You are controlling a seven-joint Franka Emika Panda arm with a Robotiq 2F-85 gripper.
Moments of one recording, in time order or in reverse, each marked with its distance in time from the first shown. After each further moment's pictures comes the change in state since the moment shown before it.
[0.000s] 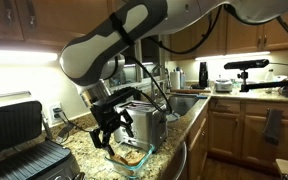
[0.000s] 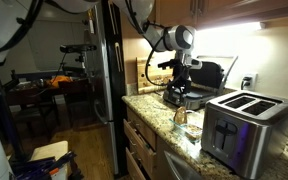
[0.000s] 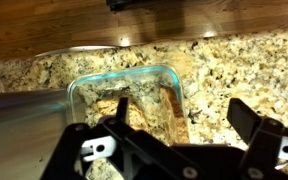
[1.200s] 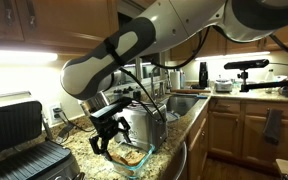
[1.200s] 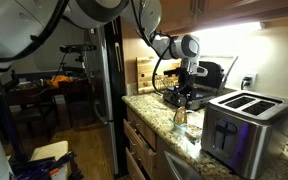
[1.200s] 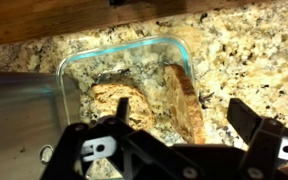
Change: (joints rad) arm 0.000 0.137 -0.028 0.141 0.002 -0.002 0.000
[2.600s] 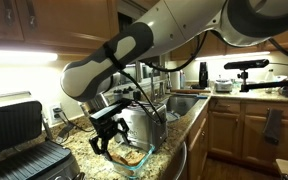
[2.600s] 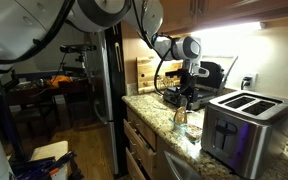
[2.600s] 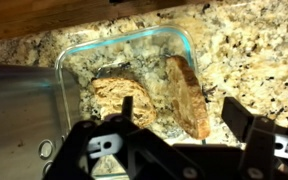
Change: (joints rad) arm 0.000 0.032 -0.009 0.040 0.001 -0.003 0.000
